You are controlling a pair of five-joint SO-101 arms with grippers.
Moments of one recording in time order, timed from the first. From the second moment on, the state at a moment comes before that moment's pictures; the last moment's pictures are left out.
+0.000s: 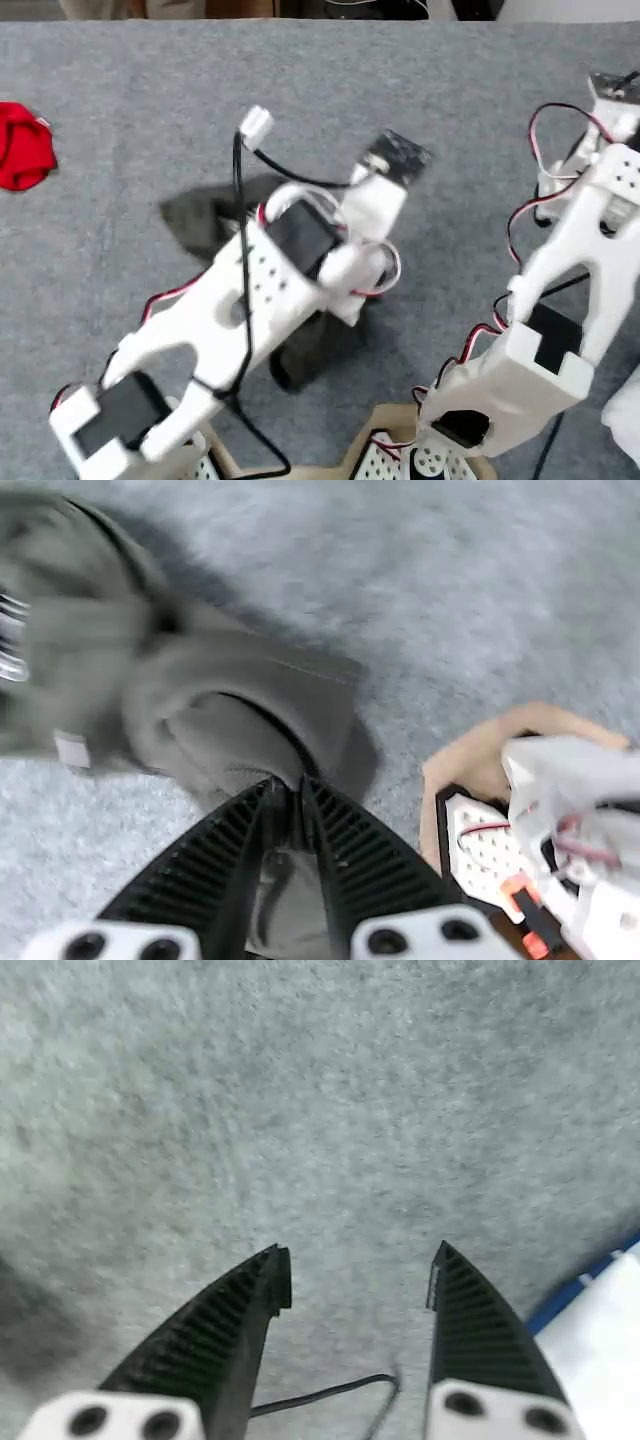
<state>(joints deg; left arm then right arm) 46.1 -9.7 -12.8 100.2 4.8 30.1 13.5 -24.7 101.1 13.8</state>
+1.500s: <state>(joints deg) -50.5 -41.1 30.4 88.0 -21.8 -33.8 33.9 -18.2 95.0 -20.3</state>
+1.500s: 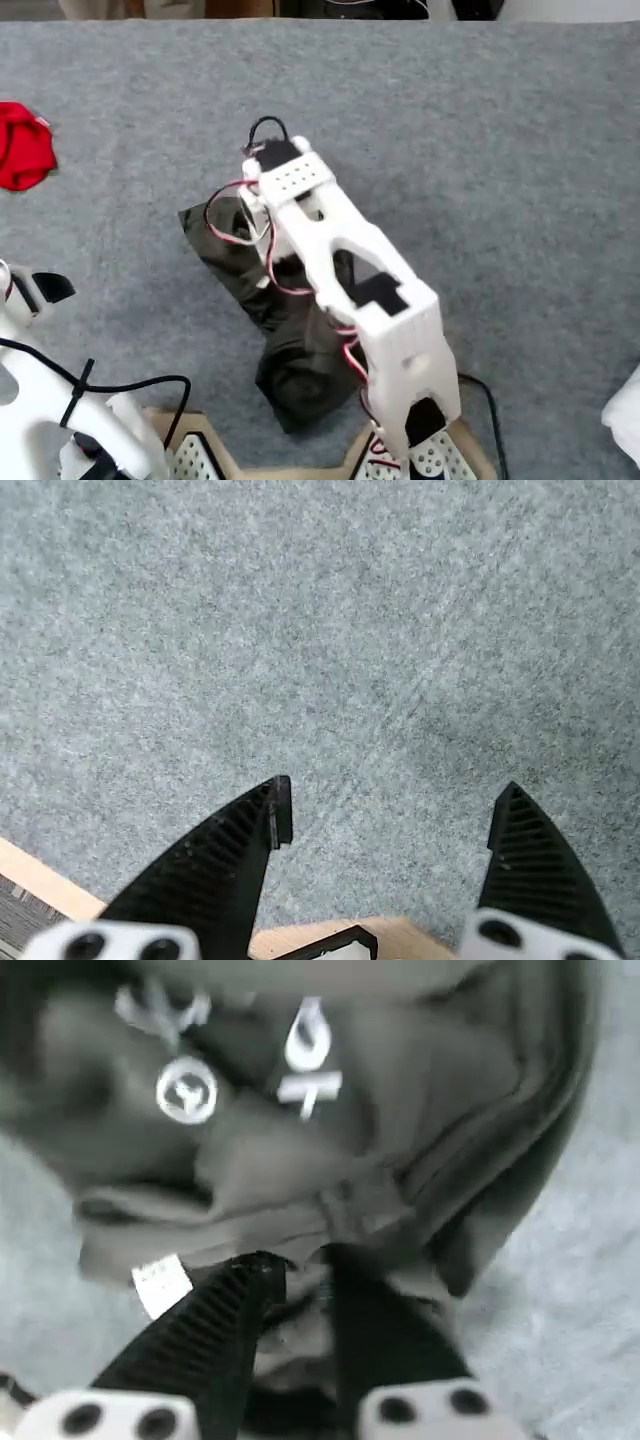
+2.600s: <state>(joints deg) -53.2 -41.1 26.1 87.4 -21.8 -58.6 41.7 -72.3 101.5 2.9</state>
